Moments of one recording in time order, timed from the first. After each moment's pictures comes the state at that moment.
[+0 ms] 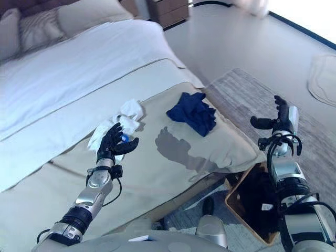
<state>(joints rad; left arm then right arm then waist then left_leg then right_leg) -0.10 0.33 -0.24 0.49 -0.35 -0.15 0.35 -0.39 -0.64 0.08 0.57 0.09 0.06 -0.40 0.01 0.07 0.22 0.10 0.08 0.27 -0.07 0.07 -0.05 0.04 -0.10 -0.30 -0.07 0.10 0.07</state>
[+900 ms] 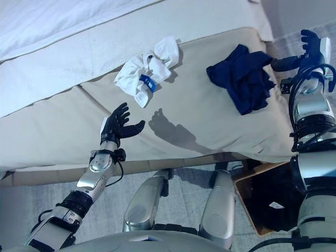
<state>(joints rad) -0.27 0.37 -0.32 0.41 -0.43 -0.21 0.33 -1.01 -0.86 0.26 0.93 0.26 0.13 -0.27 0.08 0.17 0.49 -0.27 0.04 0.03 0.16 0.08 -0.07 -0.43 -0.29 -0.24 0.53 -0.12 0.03</state>
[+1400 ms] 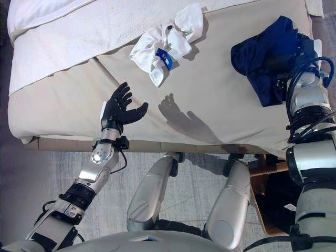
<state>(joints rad) -0.29 0.37 -0.33 0.33 -0.46 -0.25 0.36 -1.07 -0.82 0.32 1.02 0.35 0.16 -0.22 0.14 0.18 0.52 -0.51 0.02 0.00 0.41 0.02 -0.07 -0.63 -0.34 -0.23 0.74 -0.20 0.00</state>
